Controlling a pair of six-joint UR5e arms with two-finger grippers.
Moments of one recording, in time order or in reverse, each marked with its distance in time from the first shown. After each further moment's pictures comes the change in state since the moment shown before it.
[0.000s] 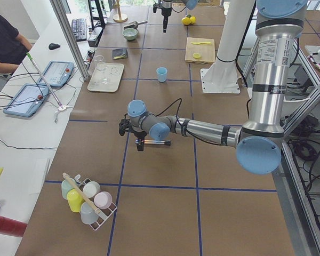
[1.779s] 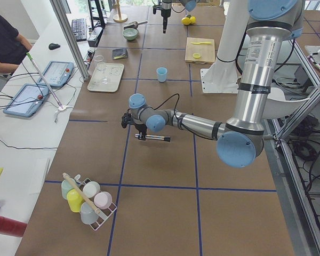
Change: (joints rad) left arm 0.104 -0.090 -0.016 0.064 0.072 -0.026; right arm 0.004 -0.038 -0.044 0.101 0.007 -0.017
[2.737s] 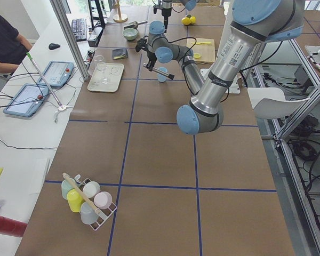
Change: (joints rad) left arm 0.270 -0.452 -0.322 0.261 0.263 -0.227; right arm 0.010 -0.005 0.006 0.000 0.037 -0.002
